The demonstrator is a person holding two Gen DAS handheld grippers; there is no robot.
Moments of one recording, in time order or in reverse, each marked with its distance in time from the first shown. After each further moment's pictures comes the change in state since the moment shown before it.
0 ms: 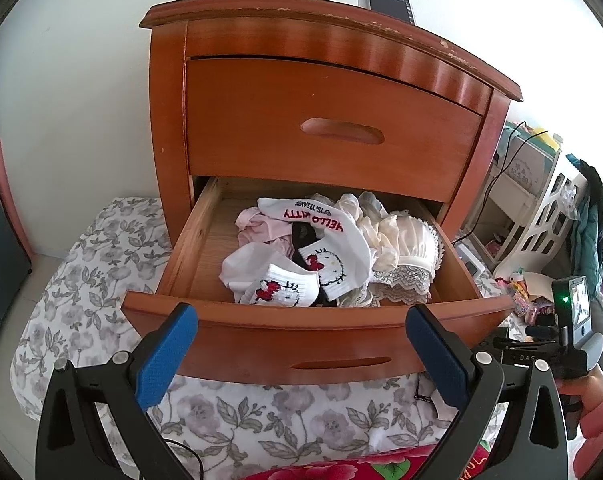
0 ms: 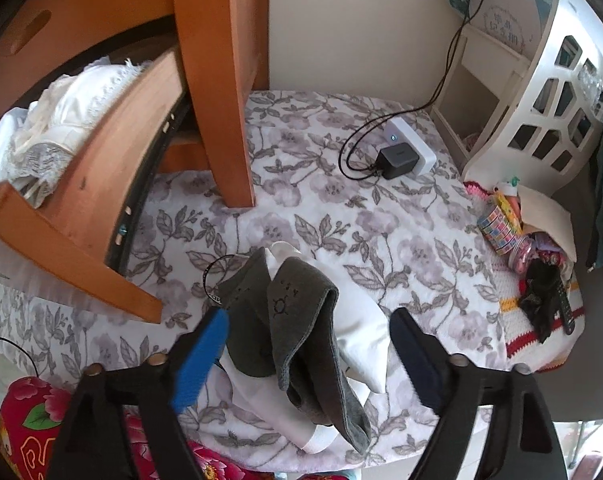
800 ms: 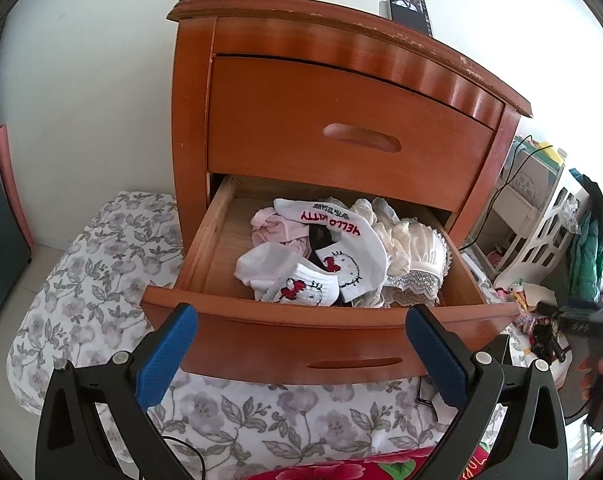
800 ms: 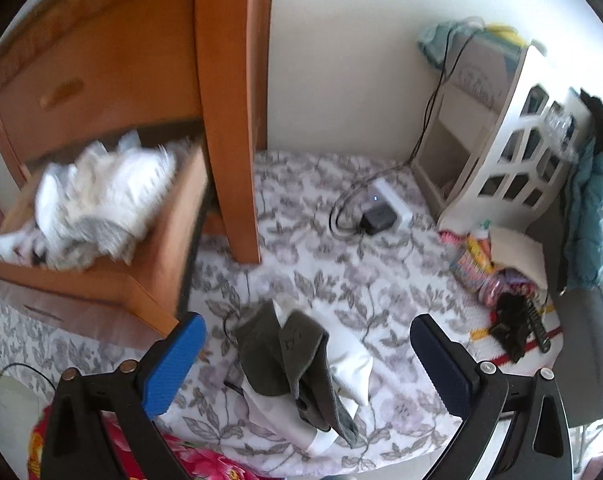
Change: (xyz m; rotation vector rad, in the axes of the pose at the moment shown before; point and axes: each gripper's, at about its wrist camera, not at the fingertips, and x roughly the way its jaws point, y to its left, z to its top) left arm -0.005 0.019 -0.001 -0.047 -0.017 -0.001; right arm -0.090 0.008 0.024 0.019 -0.173 -0.033
